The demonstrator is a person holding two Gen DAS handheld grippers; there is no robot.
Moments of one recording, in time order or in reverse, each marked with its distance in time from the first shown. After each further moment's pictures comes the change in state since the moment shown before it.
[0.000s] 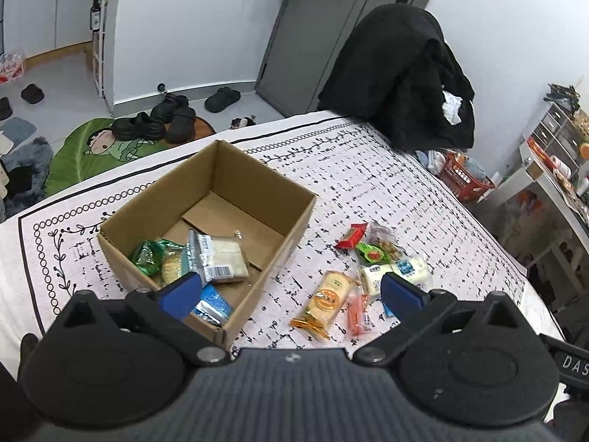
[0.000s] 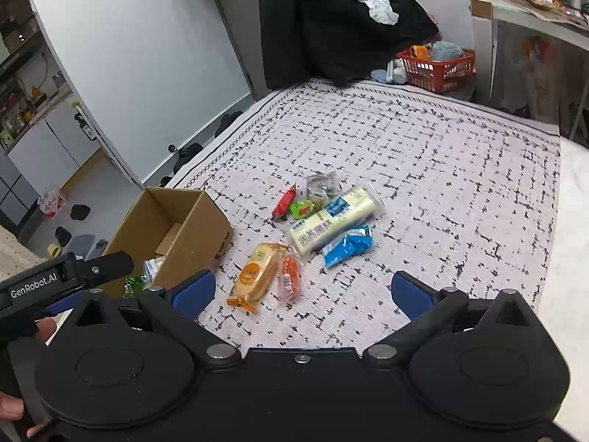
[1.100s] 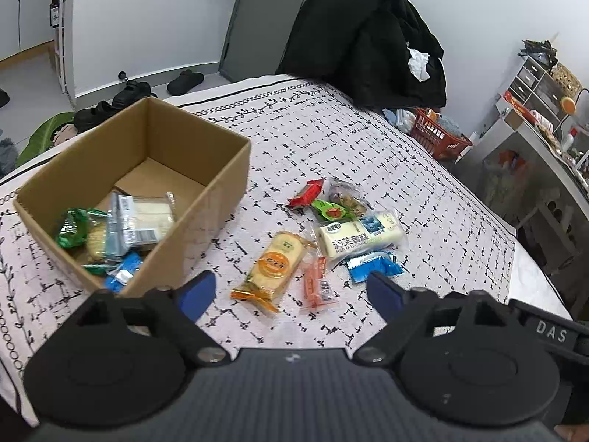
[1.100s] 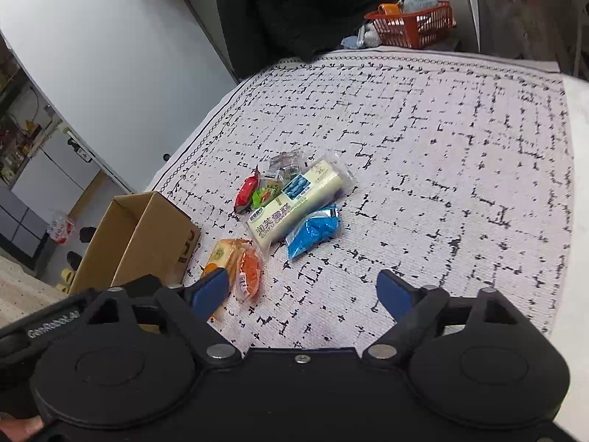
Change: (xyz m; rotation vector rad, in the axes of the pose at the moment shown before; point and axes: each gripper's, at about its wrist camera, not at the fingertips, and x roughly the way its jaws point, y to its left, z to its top) left arm 0.052 -0.048 -0.042 0.071 0.050 -0.066; right arm 0.056 -0.068 -0.015 0.135 0.022 0.074
